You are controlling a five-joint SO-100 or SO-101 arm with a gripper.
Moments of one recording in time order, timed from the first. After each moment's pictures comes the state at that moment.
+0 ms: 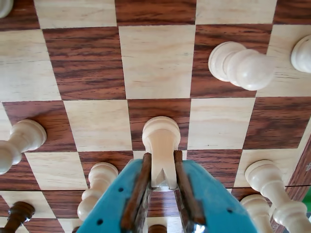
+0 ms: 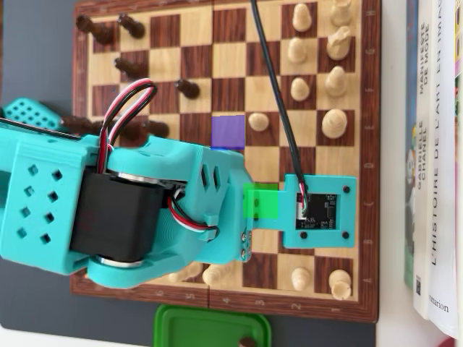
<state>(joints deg) 9.2 73.7 80.0 72.5 82.0</state>
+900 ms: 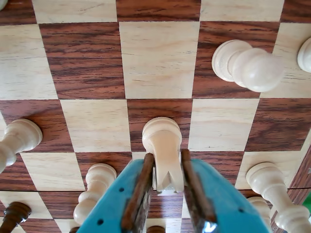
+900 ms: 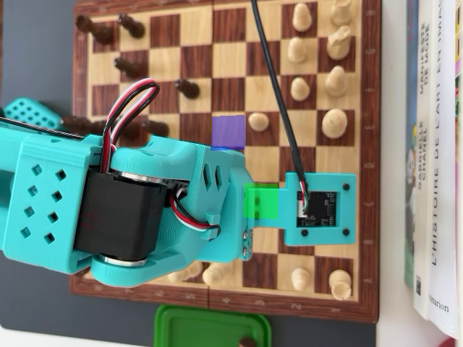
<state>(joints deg) 9.2 73.4 80.0 72.5 81.3</state>
